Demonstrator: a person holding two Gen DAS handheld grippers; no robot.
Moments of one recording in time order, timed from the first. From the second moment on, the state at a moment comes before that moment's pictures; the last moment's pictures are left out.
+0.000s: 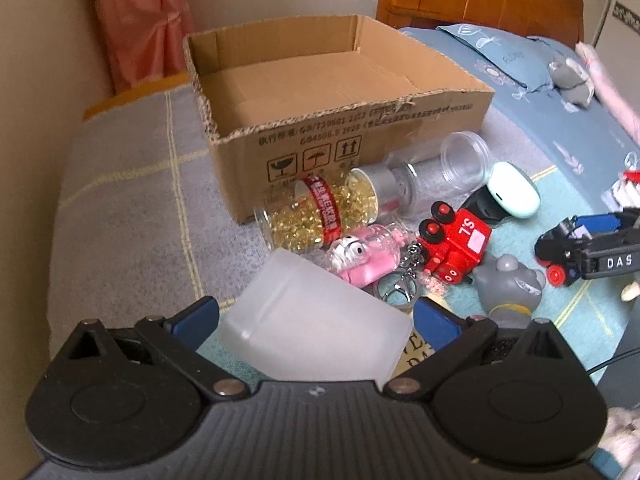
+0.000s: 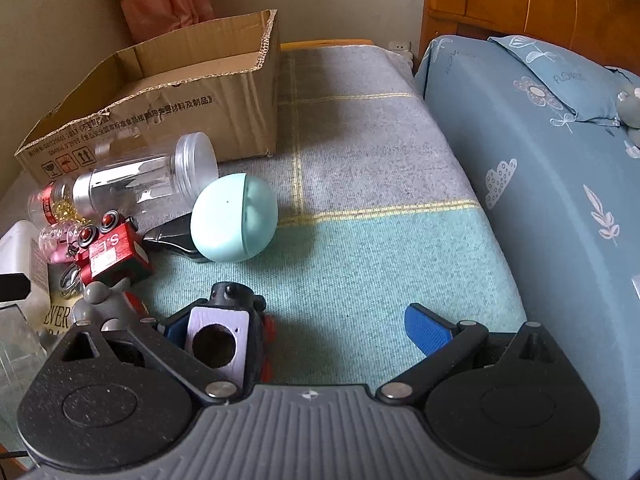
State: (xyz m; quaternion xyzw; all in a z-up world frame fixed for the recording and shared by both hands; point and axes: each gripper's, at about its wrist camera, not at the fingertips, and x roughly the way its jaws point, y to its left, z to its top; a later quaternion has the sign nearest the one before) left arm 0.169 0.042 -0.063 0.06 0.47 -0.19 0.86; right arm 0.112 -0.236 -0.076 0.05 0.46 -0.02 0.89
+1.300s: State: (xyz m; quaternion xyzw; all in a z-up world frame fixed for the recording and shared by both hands) left arm 0.175 0.066 -0.082 0.13 0.42 -0.11 0.89; right arm 0.096 -0.220 -0.079 -0.01 0.44 0.03 0.90
